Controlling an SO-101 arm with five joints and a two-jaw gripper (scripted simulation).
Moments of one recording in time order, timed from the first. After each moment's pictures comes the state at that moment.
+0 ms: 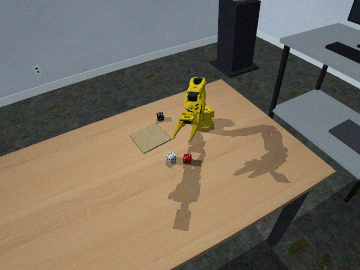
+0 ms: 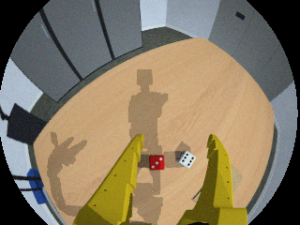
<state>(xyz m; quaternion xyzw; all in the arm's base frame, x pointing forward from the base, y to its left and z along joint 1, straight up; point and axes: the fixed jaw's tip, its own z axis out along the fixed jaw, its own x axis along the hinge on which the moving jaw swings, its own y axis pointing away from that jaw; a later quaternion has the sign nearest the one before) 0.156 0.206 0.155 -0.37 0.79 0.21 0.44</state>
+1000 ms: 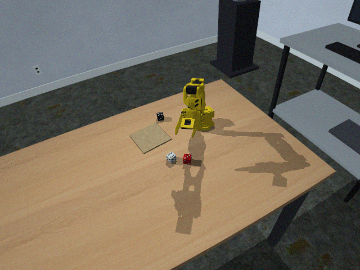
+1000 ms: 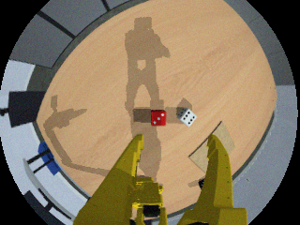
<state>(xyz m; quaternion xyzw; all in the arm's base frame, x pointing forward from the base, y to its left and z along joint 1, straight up) 0.136 0.190 0.153 -0.42 0.87 0.11 0.22</state>
